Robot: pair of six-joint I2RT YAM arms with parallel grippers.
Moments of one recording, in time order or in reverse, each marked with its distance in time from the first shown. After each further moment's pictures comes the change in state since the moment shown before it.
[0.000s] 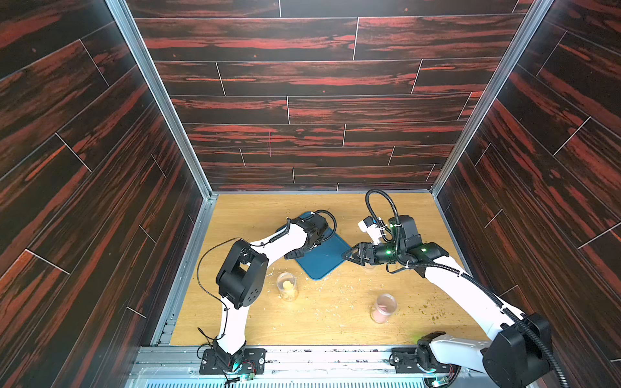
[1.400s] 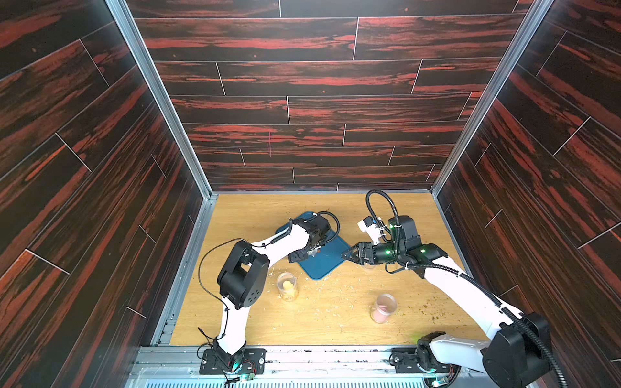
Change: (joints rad) left arm -0.004 0.002 0.006 -0.027 0.098 -0.075; right arm 0.000 0.001 -0.017 0.050 -0.014 0.029
